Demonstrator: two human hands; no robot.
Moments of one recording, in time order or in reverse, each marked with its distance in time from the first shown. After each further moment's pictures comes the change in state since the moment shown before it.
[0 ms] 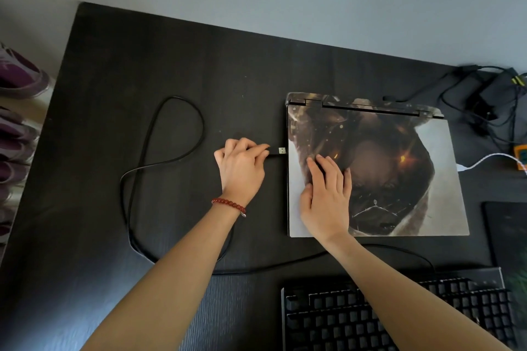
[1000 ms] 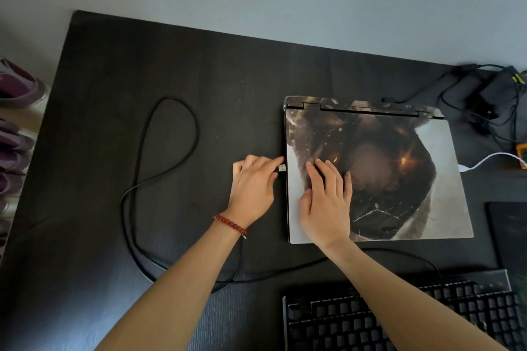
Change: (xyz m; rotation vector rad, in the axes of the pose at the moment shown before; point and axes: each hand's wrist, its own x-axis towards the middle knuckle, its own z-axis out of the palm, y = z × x) left_hand -0.016 0.006 0.002 -0.029 -0.247 0.209; right_hand -0.001 -0.002 -0.002 -0.019 0.002 0.004
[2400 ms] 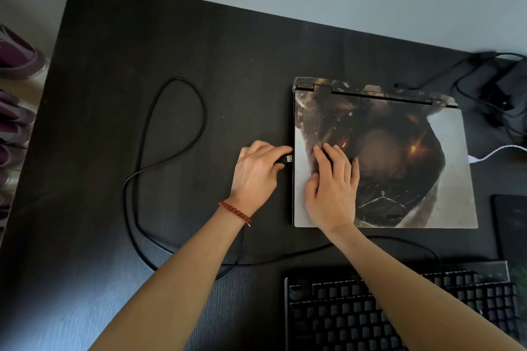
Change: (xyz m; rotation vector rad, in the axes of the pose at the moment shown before) left_hand -0.009 0.004 -0.002 -0.084 0.159 0.059; right_hand -0.001 0.000 0.002 0.050 0.041 0.008
